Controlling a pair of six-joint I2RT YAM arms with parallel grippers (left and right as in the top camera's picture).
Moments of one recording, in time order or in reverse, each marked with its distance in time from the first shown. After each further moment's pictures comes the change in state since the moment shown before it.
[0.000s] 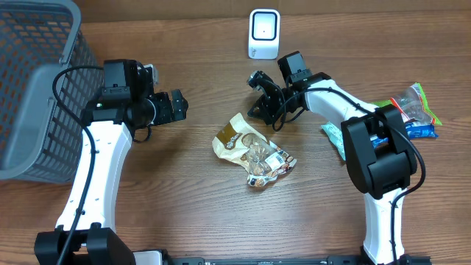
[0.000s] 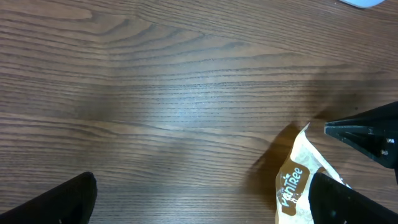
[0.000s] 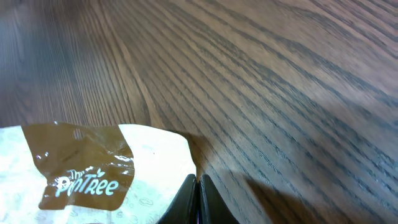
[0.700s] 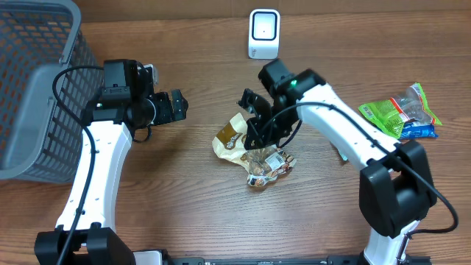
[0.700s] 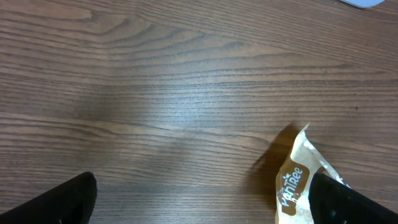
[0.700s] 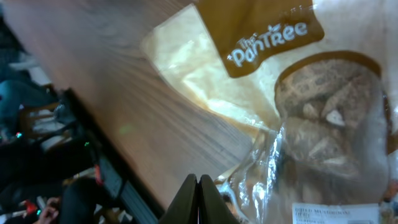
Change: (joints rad) left arm 0.000 0.000 0.000 0.000 0.000 0.000; right arm 0.187 -0.263 0.010 -0.566 0.091 0.352
